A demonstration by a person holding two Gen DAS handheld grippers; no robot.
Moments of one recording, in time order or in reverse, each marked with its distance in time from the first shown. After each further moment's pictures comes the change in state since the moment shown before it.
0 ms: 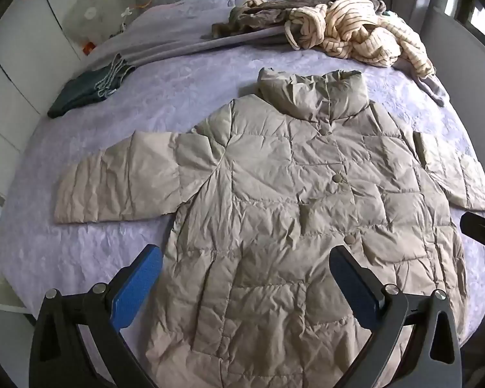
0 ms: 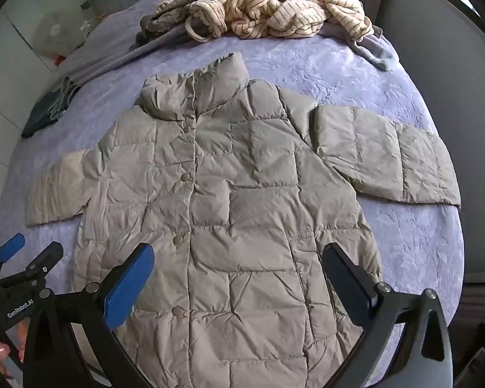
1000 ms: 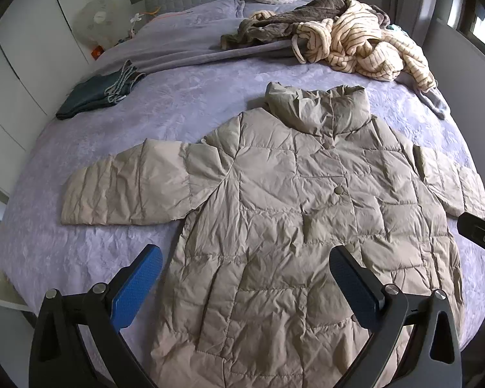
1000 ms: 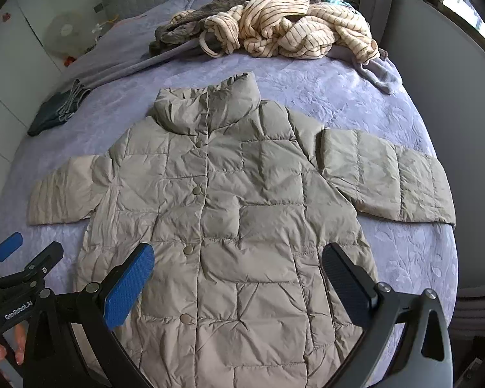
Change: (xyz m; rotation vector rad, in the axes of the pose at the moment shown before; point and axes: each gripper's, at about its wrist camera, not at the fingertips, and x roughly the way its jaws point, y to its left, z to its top) left arm -0.021 0.011 0.008 -0.016 -0.048 -0.043; right arm -0.019 0.015 0.007 -0.048 -0.054 -0.017
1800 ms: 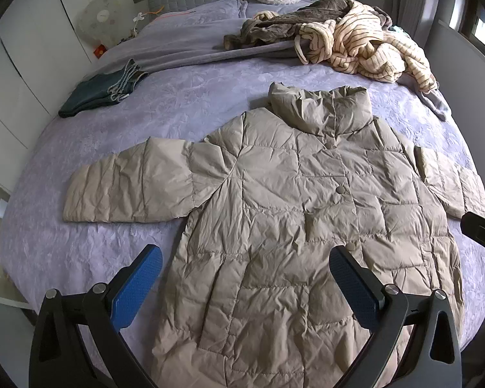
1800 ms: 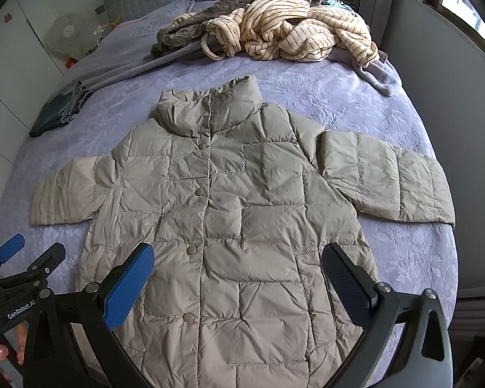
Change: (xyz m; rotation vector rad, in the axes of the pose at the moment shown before) left arm -0.001 0.000 -0.002 0.001 -0.006 -0.001; right arm -0.004 0.002 0.001 -0.002 -0.006 0.001
